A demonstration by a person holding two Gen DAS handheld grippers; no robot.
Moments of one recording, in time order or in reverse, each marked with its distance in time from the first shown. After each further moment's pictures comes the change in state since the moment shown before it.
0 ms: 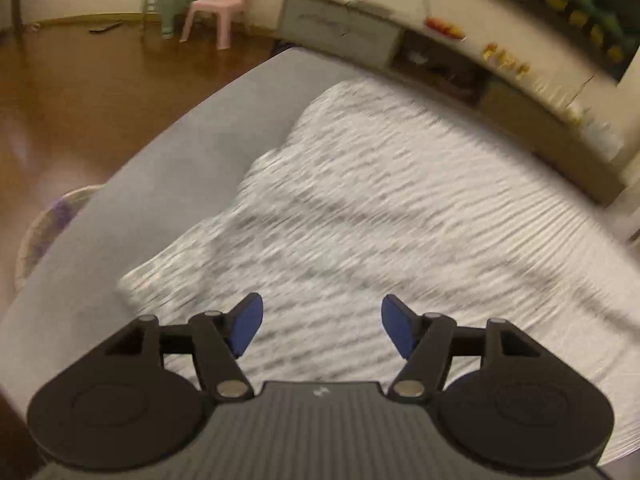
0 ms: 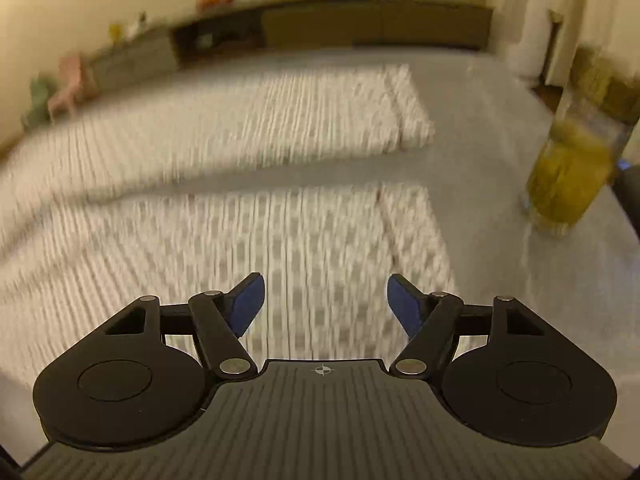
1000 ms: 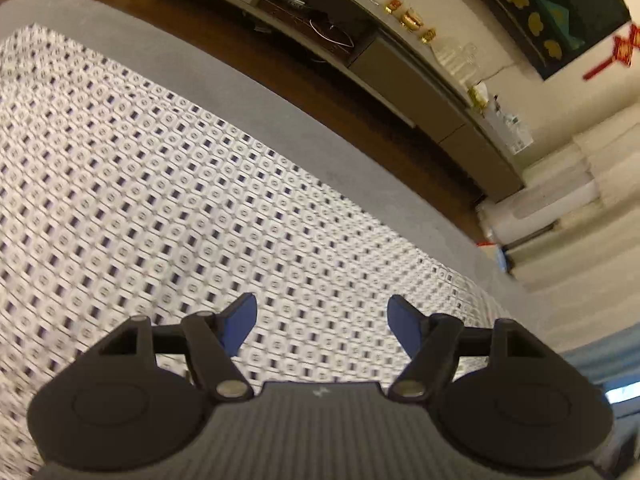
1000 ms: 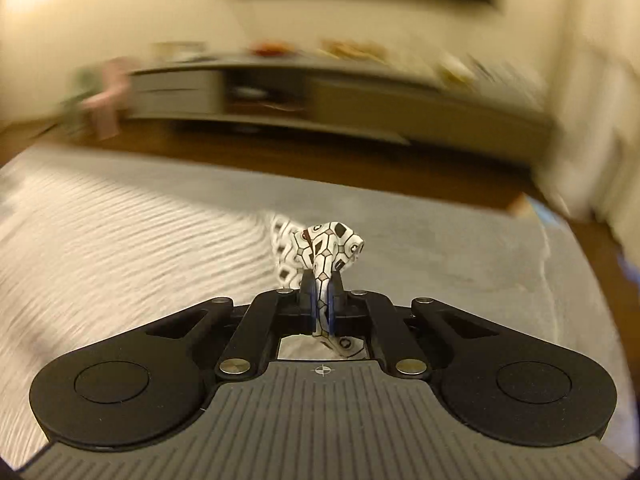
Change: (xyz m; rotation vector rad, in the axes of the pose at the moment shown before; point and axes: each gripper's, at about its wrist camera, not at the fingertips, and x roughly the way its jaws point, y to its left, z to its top) left arm 0.219 -0.276 0.080 -0.098 0.194 -0.382; right arm 0.119 0.008 0.140 -0.374 -0.172 0.095
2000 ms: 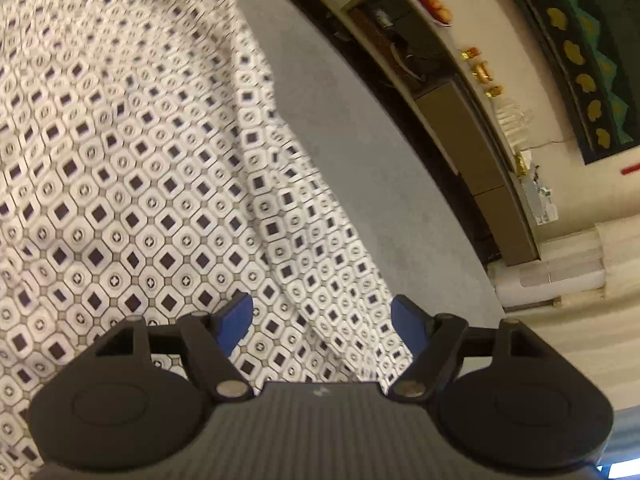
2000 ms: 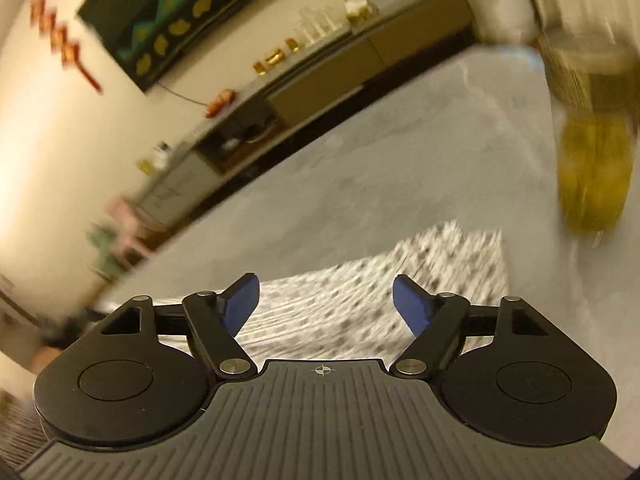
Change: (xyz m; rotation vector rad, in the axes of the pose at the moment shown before) left arm 0.010 0.113 -0.010 -0.257 -0.019 -0.011; right arm -0.101 -0.028 -0.101 0.709 -0.009 0.041
